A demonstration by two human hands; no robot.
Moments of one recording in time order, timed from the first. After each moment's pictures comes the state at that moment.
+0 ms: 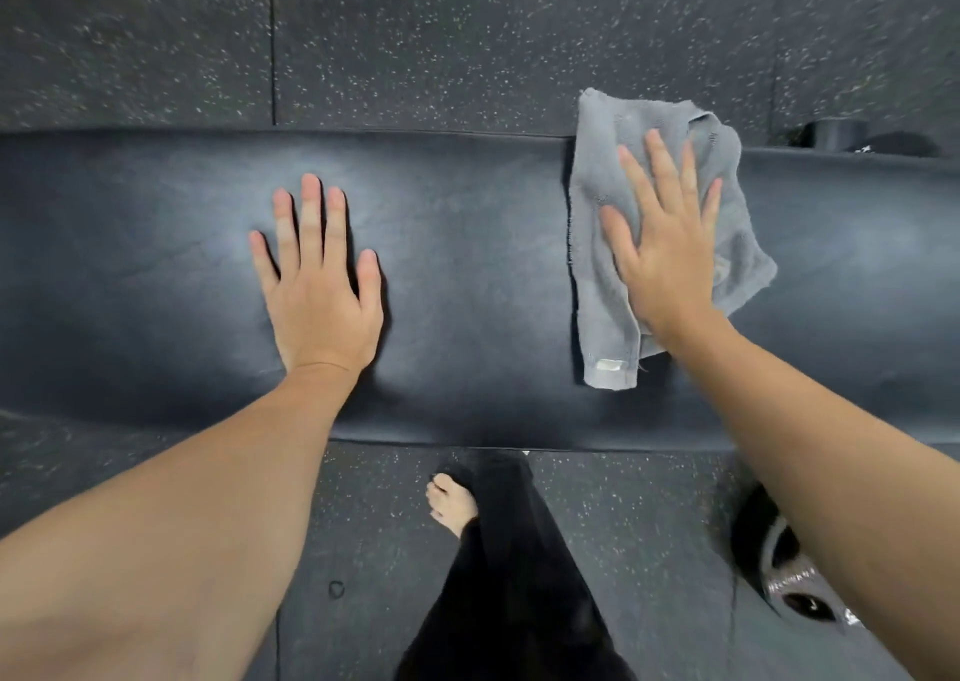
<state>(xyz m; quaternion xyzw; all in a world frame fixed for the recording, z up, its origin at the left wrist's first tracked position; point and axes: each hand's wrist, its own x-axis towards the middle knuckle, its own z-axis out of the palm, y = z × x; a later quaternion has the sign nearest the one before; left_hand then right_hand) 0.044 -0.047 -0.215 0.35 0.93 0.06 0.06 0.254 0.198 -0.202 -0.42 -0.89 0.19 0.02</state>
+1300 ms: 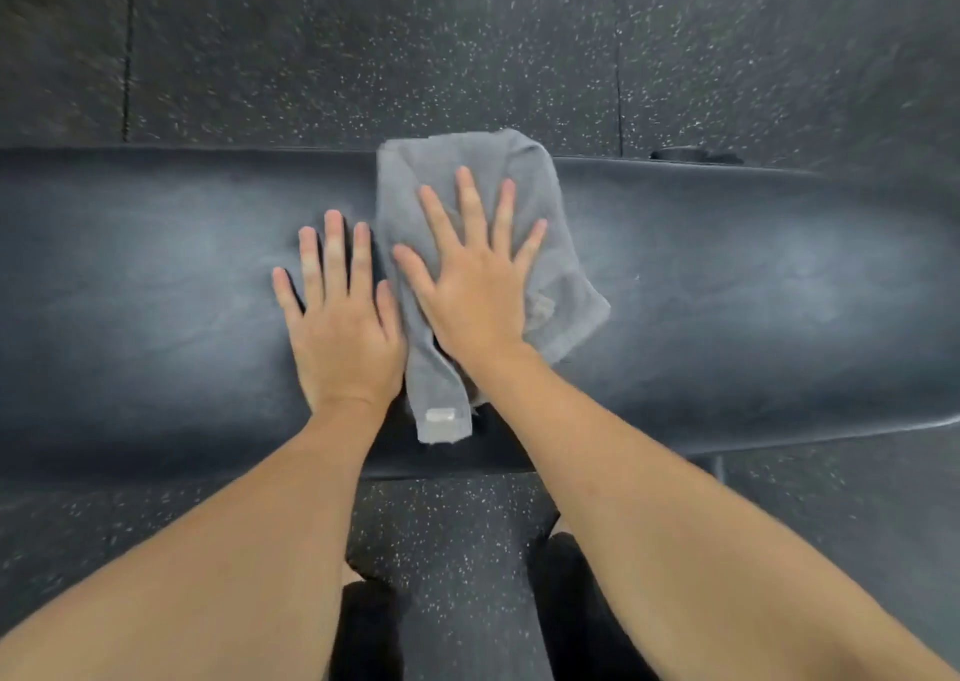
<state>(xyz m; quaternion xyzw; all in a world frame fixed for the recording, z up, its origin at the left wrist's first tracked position) 0.274 0.118 -0.219 0.36 0.93 0.08 0.06 0.341 0.233 -0.211 -0.42 -0.89 0.16 0.02</state>
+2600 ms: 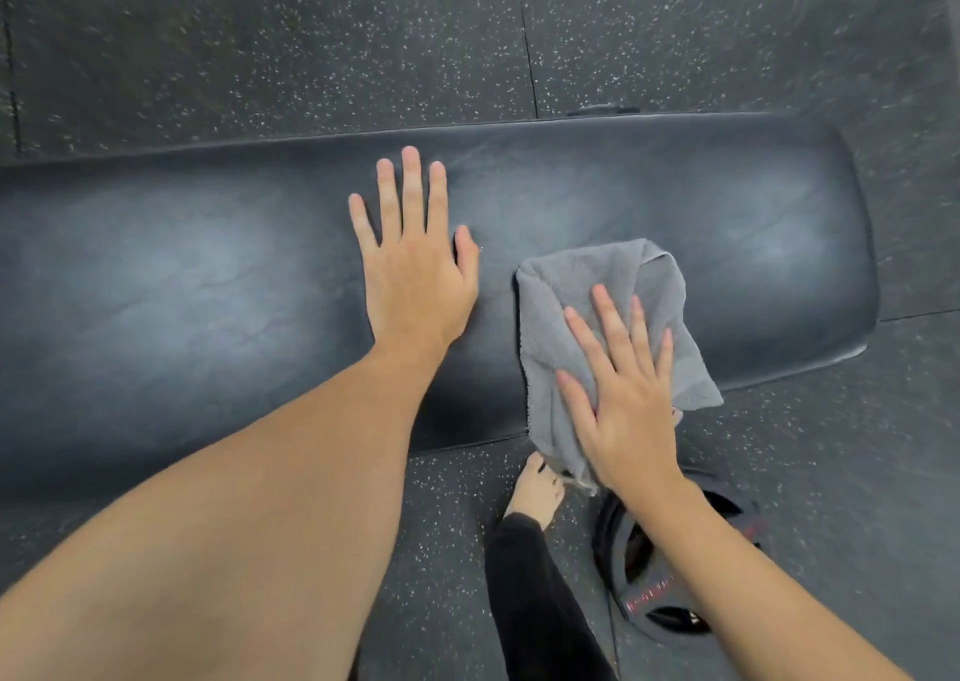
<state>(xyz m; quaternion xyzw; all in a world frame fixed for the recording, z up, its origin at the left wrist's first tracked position) 0.408 0.273 -0.223 0.47 0.88 0.07 0.04 0.643 0.278 -0.209 -0.45 -0.87 0.19 0.03</state>
